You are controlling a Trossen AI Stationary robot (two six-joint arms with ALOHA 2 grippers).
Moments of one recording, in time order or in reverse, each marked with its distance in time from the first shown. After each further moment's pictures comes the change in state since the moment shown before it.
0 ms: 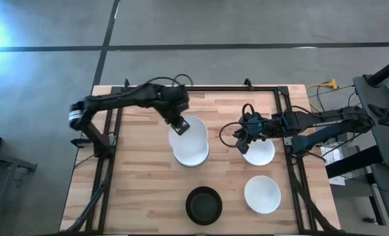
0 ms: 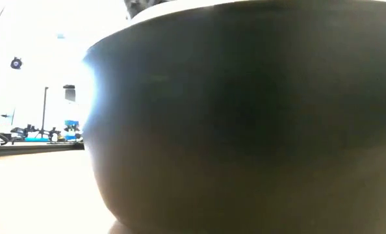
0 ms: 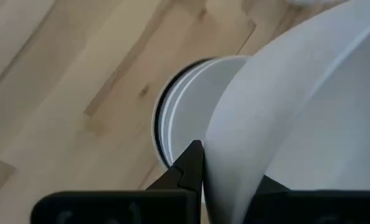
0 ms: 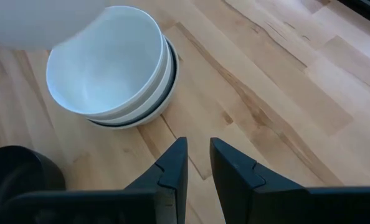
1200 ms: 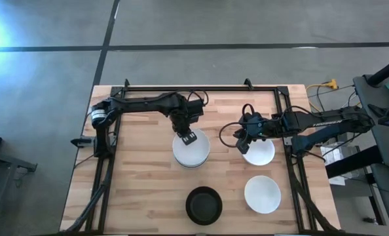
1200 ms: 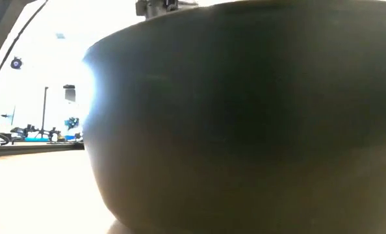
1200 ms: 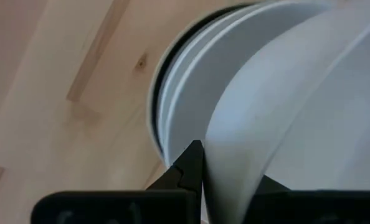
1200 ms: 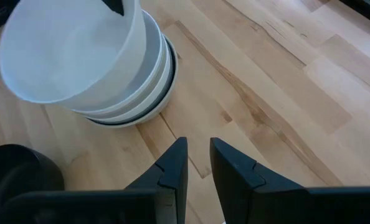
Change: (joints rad) left arm -0.048 0.266 0.126 -0.132 -0.008 0.085; right arm 0.000 0.000 0.000 -0.006 0.000 0.000
